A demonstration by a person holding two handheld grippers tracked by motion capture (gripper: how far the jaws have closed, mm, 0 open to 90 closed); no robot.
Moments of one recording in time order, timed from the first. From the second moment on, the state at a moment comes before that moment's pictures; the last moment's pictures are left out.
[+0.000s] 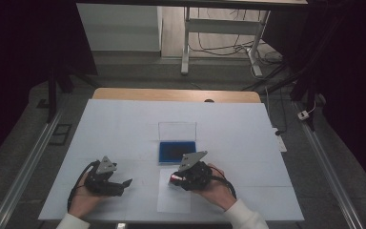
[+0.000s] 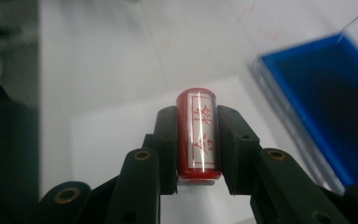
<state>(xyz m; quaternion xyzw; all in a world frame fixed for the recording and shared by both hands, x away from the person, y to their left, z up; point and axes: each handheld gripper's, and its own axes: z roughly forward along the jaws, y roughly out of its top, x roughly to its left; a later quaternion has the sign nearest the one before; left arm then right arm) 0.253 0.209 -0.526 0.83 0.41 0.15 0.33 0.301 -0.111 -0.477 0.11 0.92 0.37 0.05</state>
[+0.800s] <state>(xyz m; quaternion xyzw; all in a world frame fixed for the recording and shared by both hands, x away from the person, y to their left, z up) 0.253 0.209 -0.526 0.84 0.41 0.16 0.33 0.309 -0.138 -0.456 0.15 0.90 0.40 0.07</state>
